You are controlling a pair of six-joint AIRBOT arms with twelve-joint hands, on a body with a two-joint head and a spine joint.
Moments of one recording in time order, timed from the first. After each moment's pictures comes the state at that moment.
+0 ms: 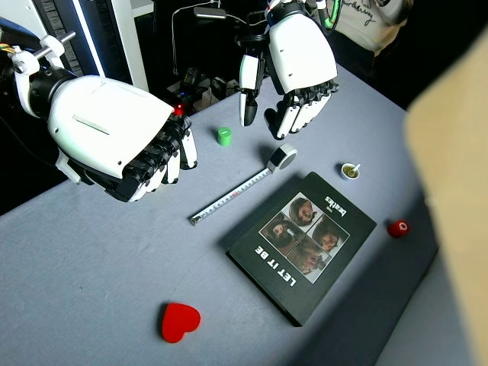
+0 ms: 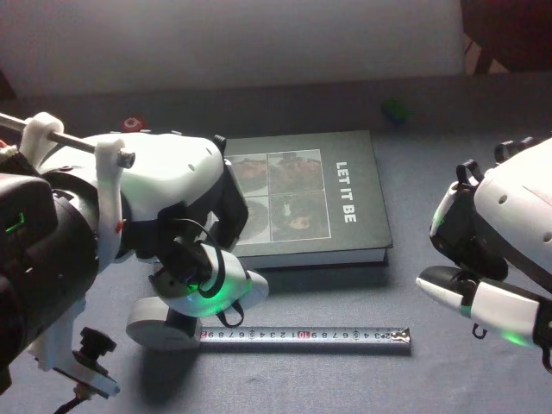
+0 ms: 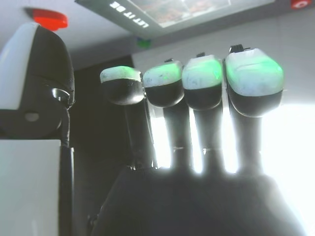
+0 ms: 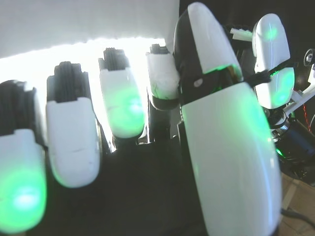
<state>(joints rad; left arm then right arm) 0.24 -0.85 0.44 -1.90 -0.94 2.60 -0.57 -0.76 0.38 0.81 0.91 -1.86</state>
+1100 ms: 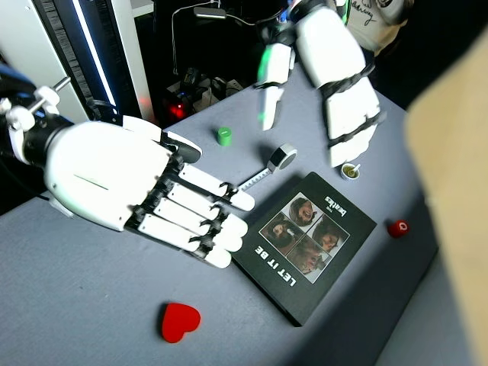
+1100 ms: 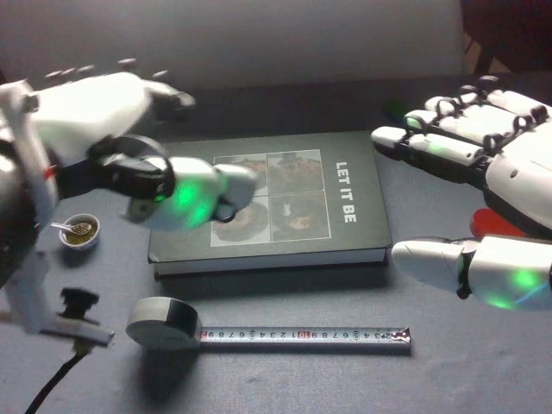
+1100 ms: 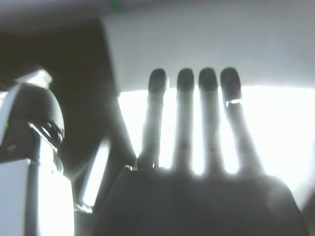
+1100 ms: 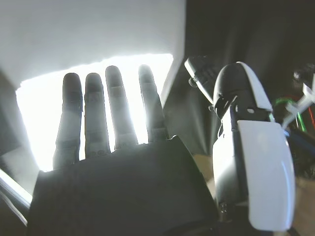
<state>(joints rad) 0.27 -0.79 0.45 -1.72 -1.06 2.25 -0.58 -0.75 0.58 0.54 0.70 -1.51</state>
